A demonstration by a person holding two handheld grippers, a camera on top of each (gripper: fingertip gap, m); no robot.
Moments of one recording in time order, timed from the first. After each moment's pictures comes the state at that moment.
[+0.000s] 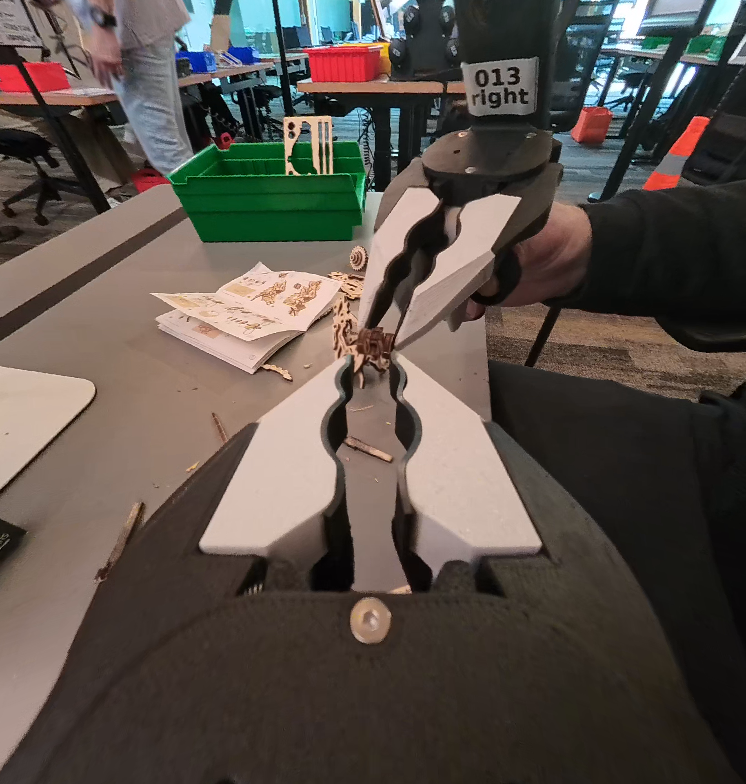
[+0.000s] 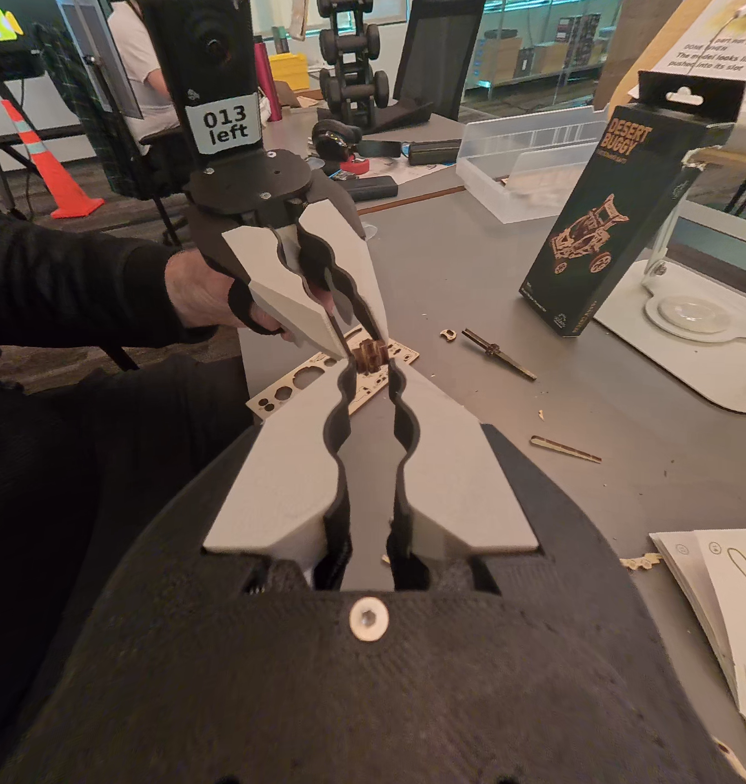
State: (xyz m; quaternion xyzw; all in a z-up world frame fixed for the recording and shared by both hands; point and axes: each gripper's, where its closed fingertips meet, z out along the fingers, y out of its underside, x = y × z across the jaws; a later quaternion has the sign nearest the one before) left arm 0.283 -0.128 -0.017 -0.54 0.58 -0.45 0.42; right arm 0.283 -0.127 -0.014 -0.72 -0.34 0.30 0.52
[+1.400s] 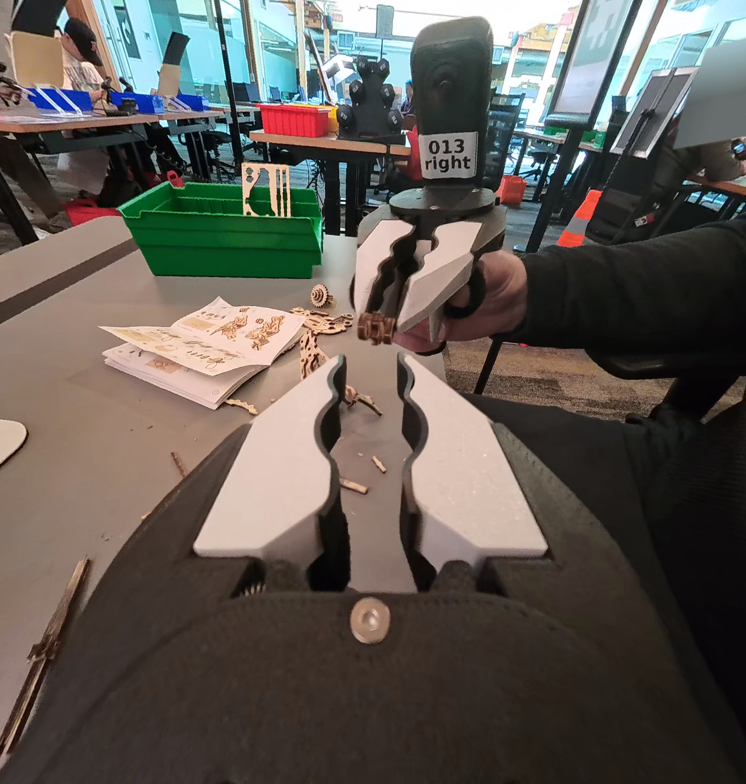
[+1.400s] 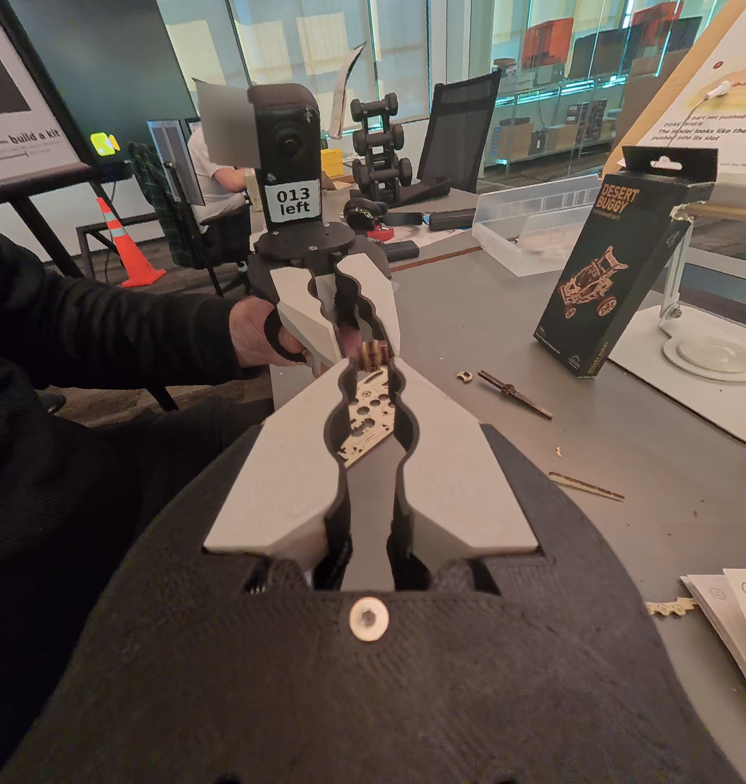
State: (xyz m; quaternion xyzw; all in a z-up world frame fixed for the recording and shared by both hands) left arm 0.286 -0.134 0.000 -0.50 0.57 -0.52 0.40; right arm 0.288 -0.133 0.010 -0.67 -0.32 0.37 0.56
